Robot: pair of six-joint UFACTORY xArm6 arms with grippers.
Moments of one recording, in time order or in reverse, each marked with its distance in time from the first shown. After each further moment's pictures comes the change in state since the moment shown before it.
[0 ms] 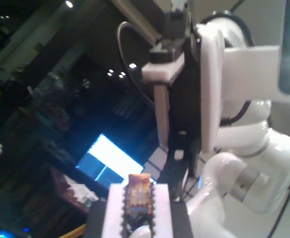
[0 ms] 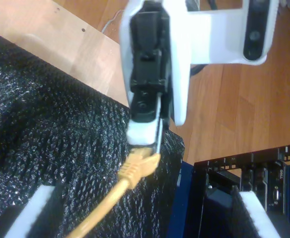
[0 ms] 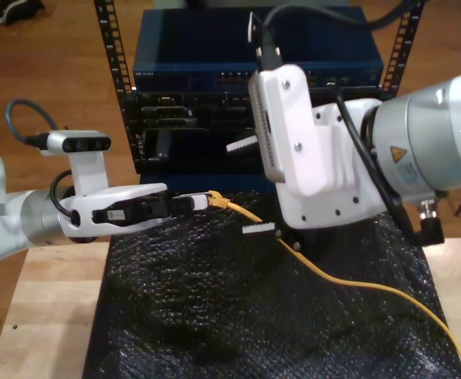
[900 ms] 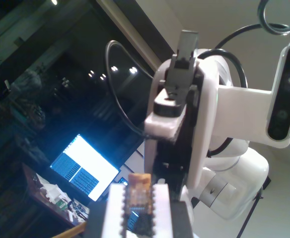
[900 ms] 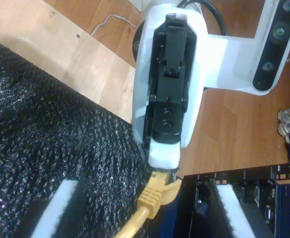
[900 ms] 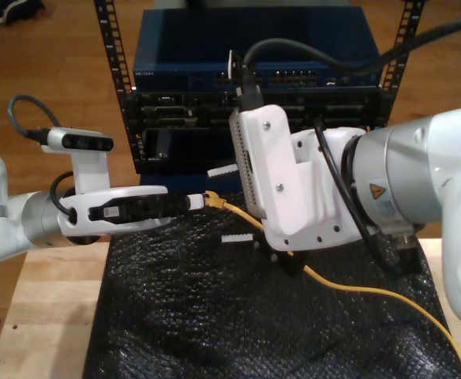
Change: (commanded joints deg) left arm 0.0 0.8 0.0 0.1 2.2 -3.6; right arm 4.7 -0.3 3.4 0.3 -6.4 -0.5
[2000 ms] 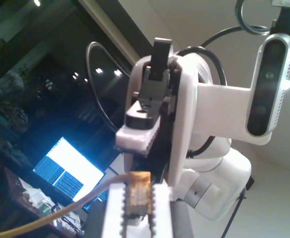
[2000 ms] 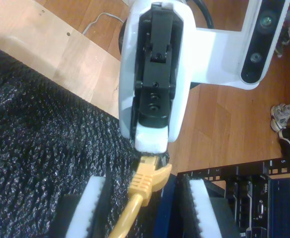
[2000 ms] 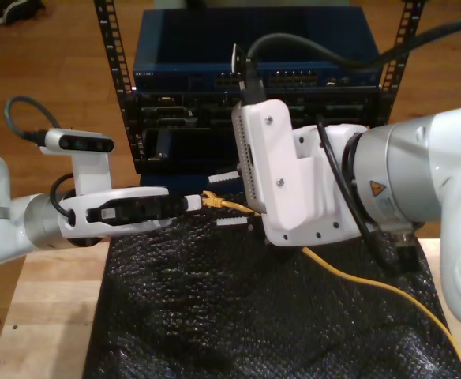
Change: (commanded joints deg) left arm -0.3 0.3 0.2 0.0 2.4 0.0; right arm 0.1 0.1 0.1 0.2 -1.5 0.4
